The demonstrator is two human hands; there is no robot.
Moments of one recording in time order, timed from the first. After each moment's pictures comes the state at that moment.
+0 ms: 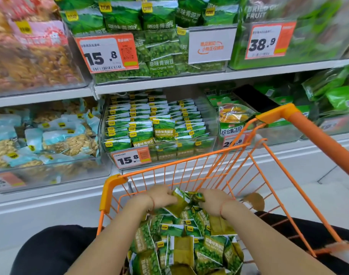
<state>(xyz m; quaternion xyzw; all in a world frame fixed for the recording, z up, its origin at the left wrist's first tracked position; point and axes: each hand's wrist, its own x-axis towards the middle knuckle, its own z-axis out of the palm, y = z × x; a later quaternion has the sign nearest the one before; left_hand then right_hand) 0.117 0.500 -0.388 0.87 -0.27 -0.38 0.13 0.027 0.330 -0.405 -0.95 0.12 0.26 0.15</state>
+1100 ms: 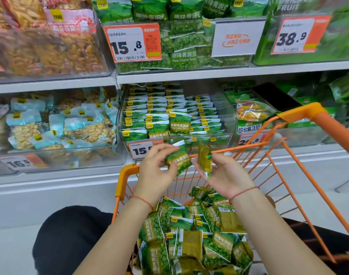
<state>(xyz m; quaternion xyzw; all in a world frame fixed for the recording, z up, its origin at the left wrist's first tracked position) 0.085 0.529 -0.334 0.81 -0.24 0.09 0.53 0.034 0.366 -0.311 -0.31 0.24 0.04 0.92</state>
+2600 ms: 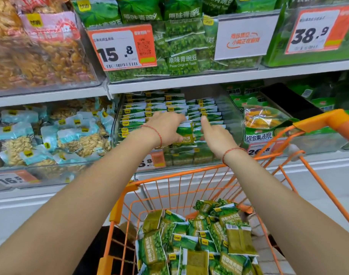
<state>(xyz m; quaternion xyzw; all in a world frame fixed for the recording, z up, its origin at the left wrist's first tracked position) 0.211 0.469 -0.252 0.93 -0.36 -0.03 -0.01 0.139 0.337 -0.284 -0.90 0.19 -0.03 0.40</state>
